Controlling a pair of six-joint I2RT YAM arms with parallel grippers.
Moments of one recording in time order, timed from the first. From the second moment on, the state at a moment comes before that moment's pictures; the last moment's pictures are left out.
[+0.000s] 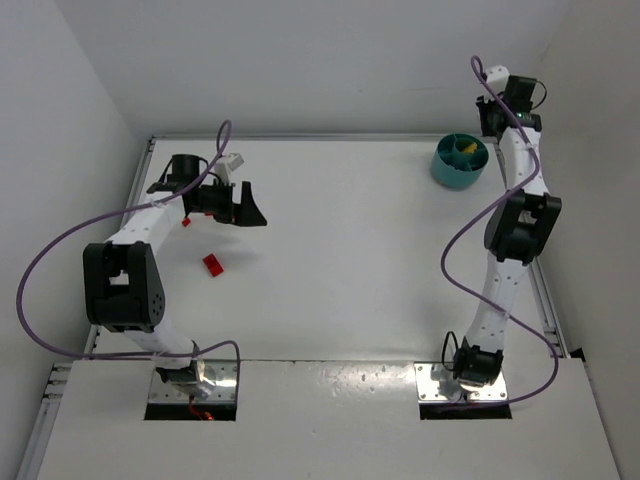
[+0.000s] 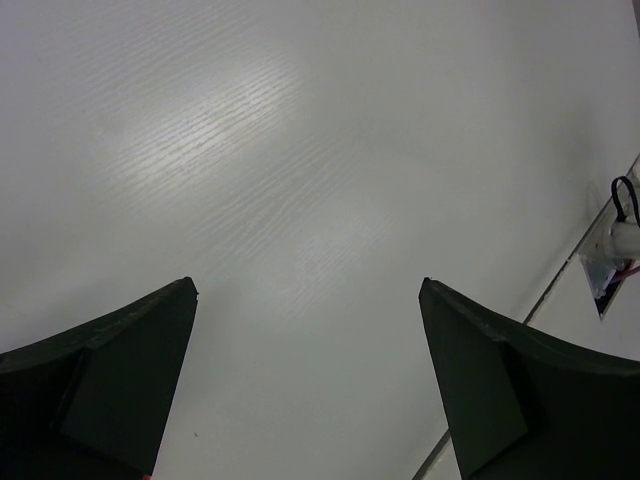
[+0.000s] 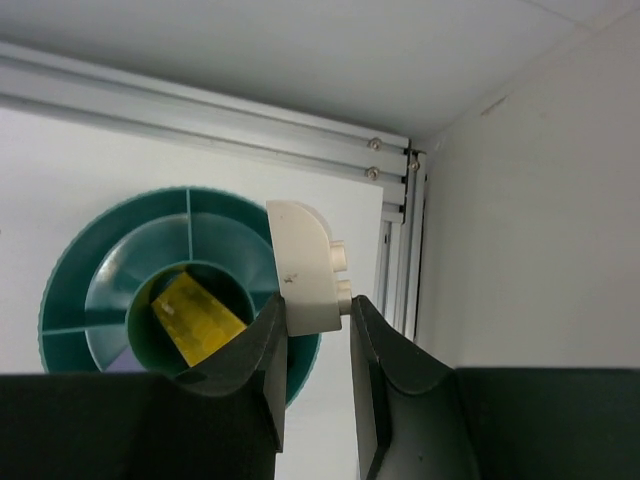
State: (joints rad) left arm 0.02 1.61 1.18 -0.52 0.80 0.12; right arm -0.24 2.35 2.27 -0.47 -0.09 -0.44
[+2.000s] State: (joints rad) left arm 0.03 1.66 1.18 -0.51 0.84 0.11; right arm -0.21 2.45 2.26 -0.47 0.03 -0.47
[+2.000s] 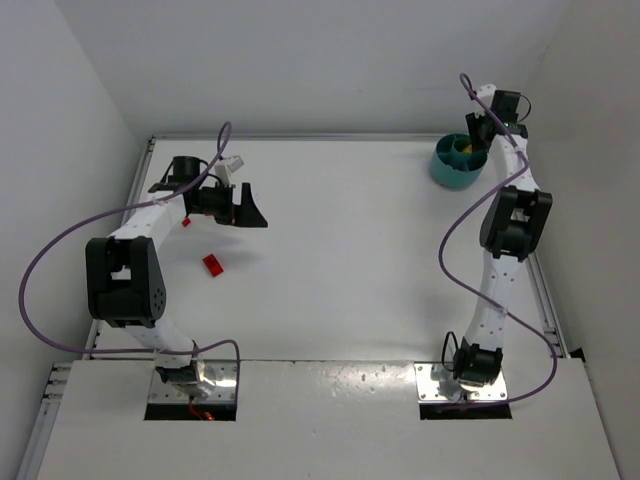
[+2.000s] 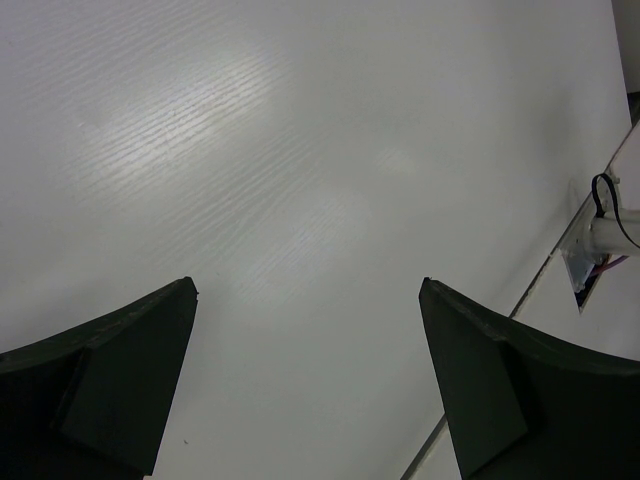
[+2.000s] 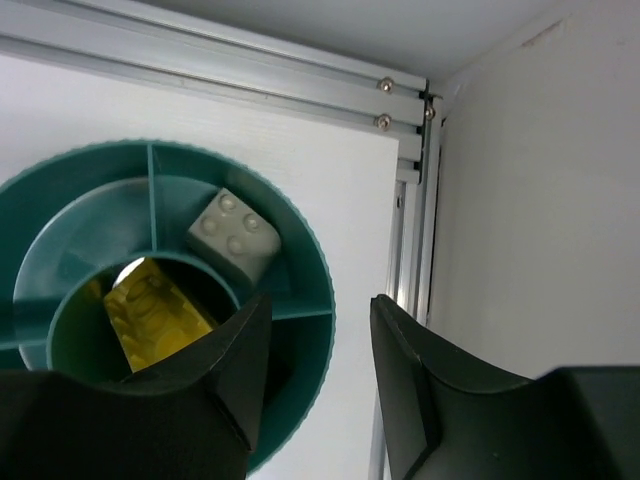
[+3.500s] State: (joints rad) left arm 0.05 1.63 1.18 -0.51 0.82 0.10; right arm -0.07 2.34 2.16 -0.72 -0.25 -0.17
